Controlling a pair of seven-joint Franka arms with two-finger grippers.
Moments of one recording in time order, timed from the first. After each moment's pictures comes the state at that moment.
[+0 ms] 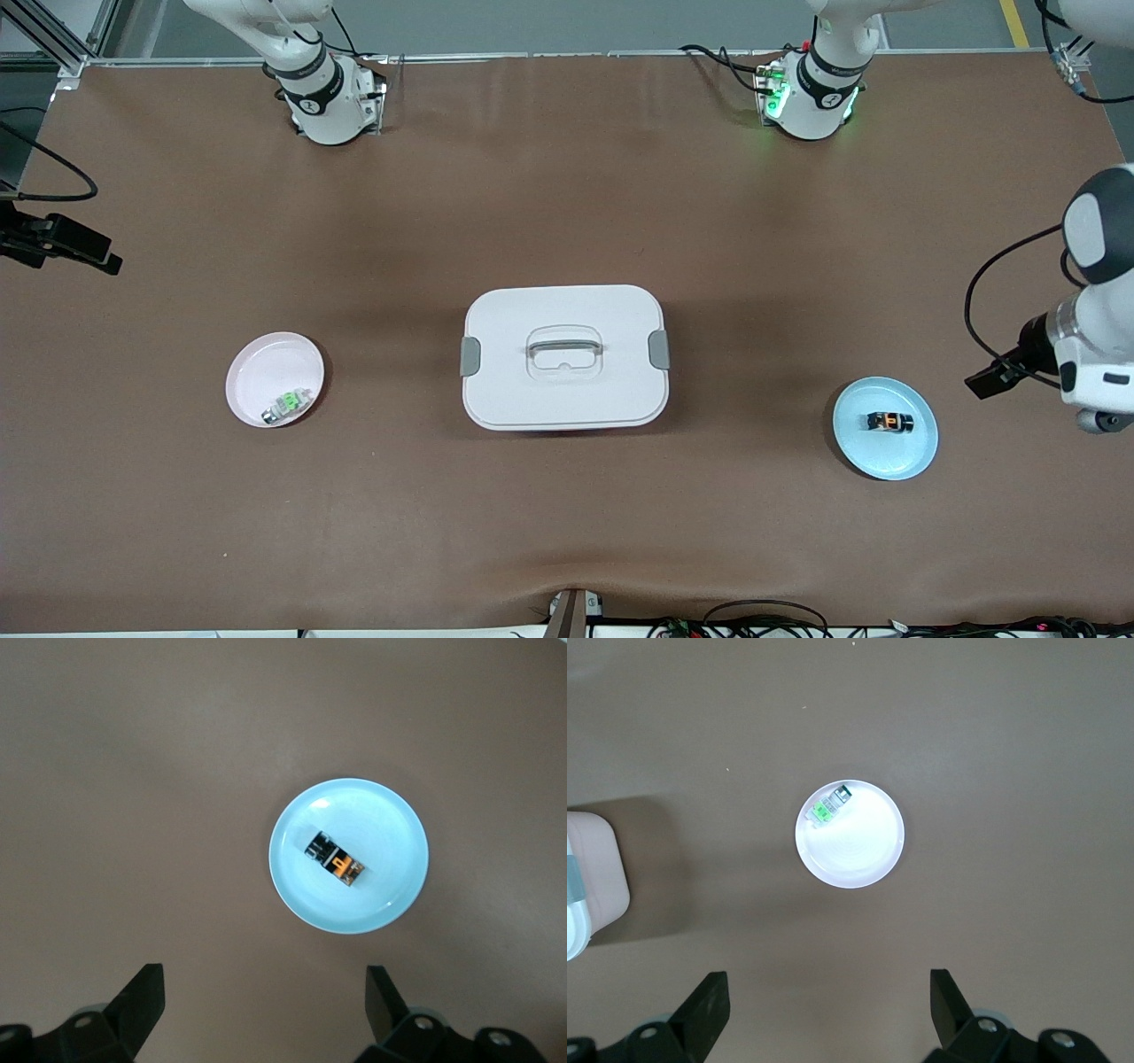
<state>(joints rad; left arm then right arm) 0.10 0.33 -0.09 -1.54 0.15 1.85 -0.57 -0.09 0.10 0.03 -1.43 0.03 1.51 0.05</state>
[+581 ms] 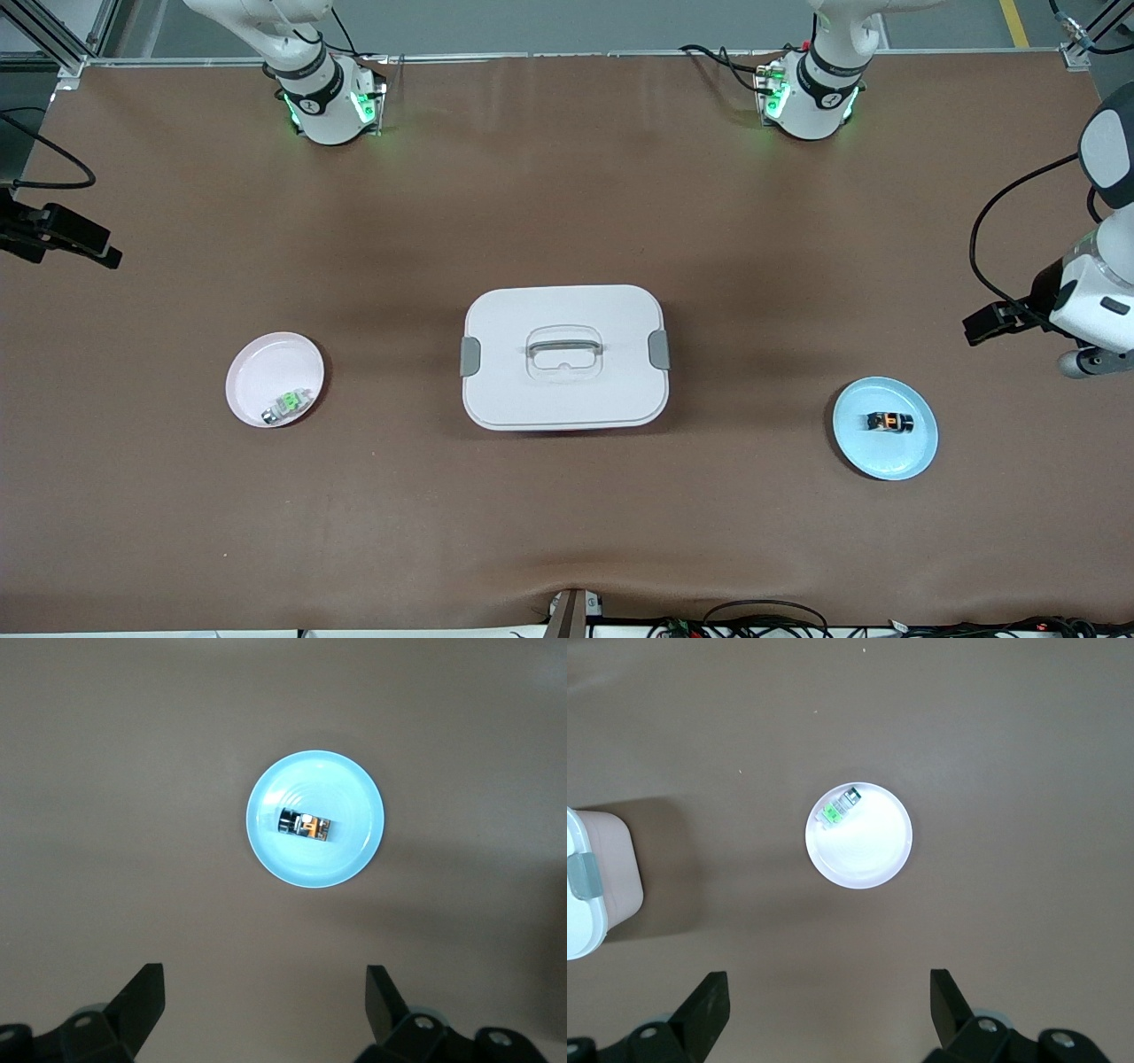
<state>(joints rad) -0.03 0.18 0.04 -1.62 0.08 1.85 -0.16 -0.09 0.08 0.04 -1.43 0.03 1.50 0.05</state>
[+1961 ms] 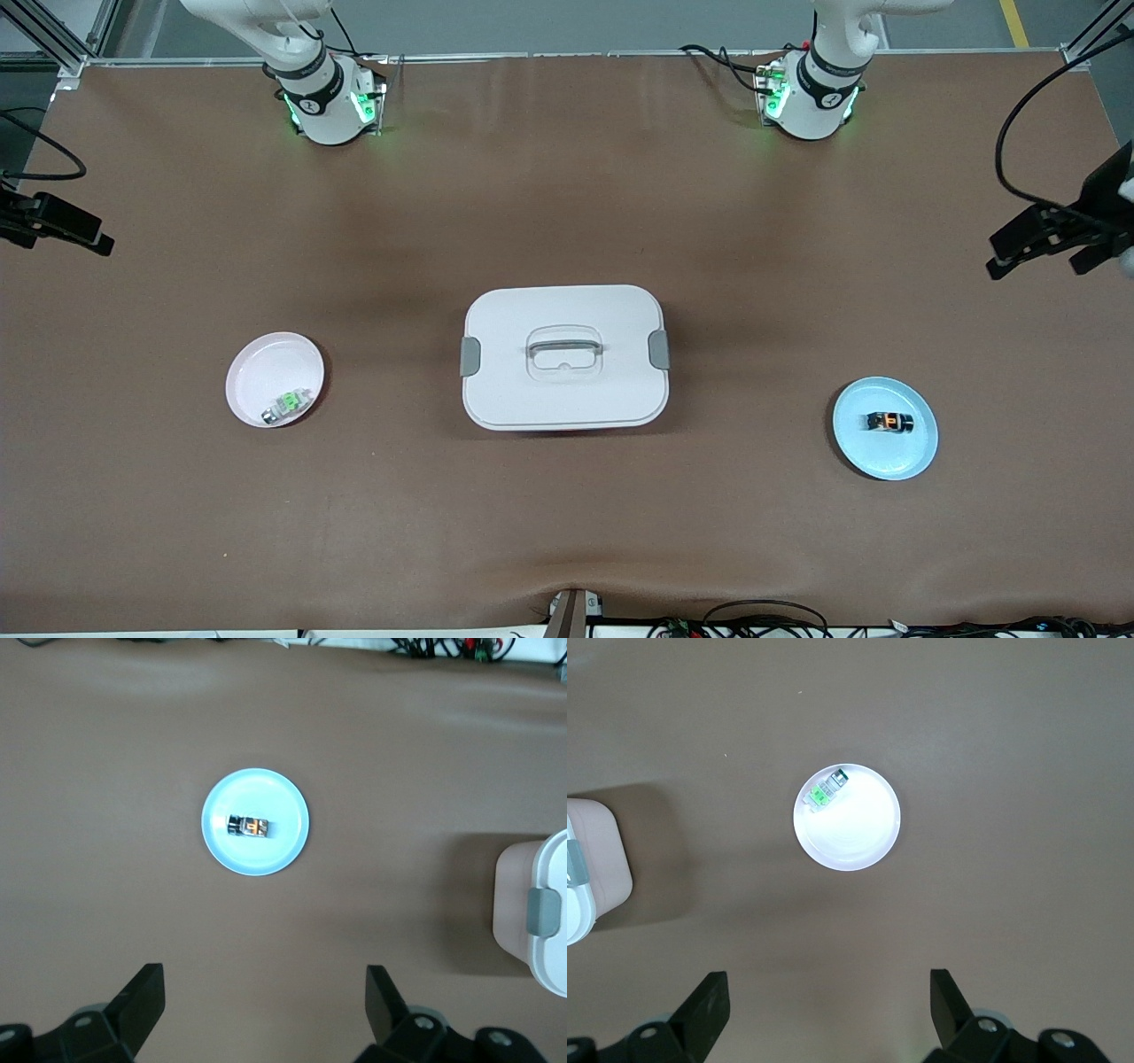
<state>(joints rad) -0.08 0.06 0.03 -1.52 0.00 1.70 -0.09 0.01 0.07 -0.09 -1.43 0.03 1.45 0.05</state>
